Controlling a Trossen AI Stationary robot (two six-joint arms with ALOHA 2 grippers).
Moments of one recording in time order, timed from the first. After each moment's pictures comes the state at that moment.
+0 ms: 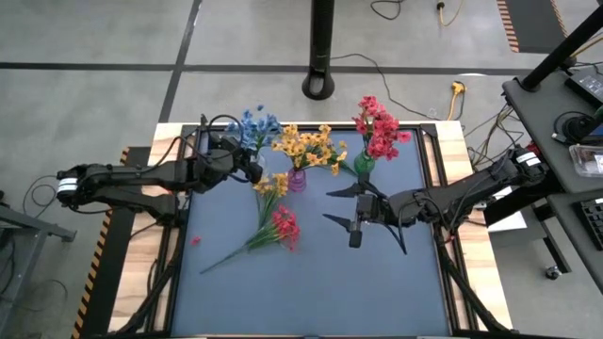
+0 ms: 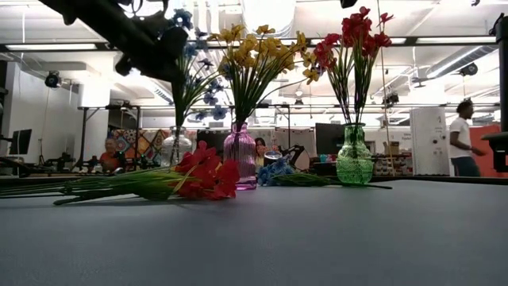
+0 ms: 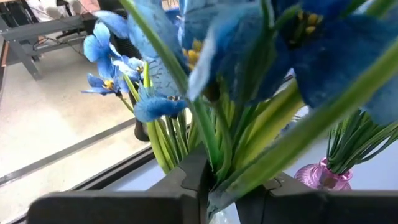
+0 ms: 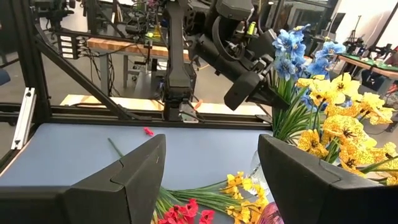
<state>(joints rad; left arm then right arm) 0.16 1.01 0.70 -0.15 -0.72 -0.30 0.32 1.27 0.88 0.29 0.50 -0.10</state>
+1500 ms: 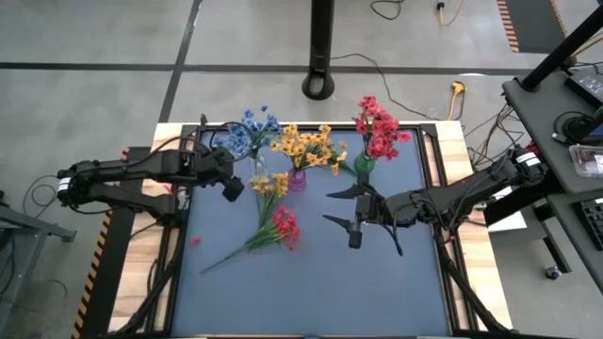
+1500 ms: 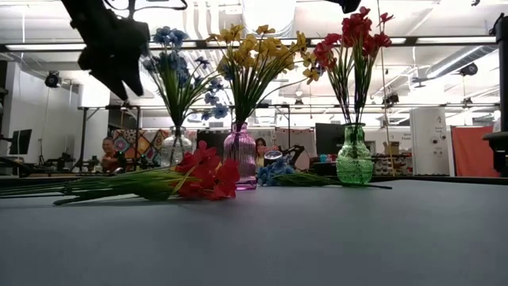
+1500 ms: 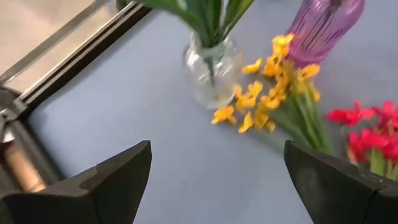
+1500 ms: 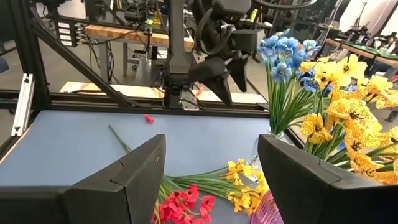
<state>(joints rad) 0.14 1.01 0.94 -1.02 -0.43 -0.55 0.32 1.27 0.88 0.23 0.50 -0.06</state>
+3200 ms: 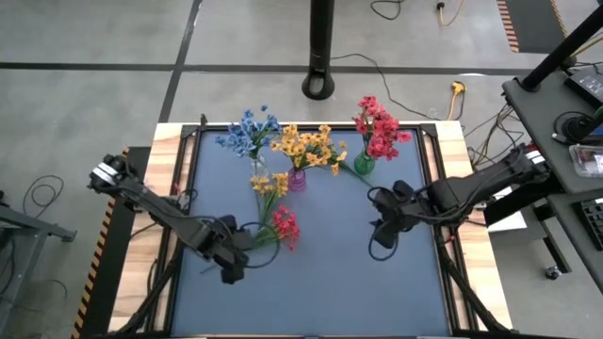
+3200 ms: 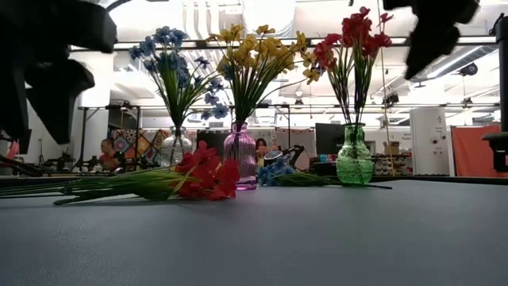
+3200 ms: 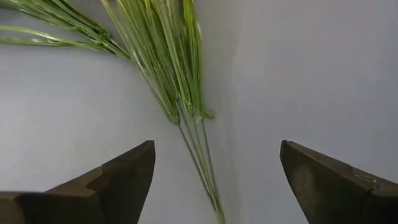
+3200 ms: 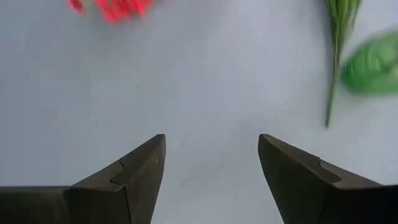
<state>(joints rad) -0.58 1.44 0.92 -0.84 -0.20 -0.80 0.35 1.19 1.04 -0.99 0.32 0.78</state>
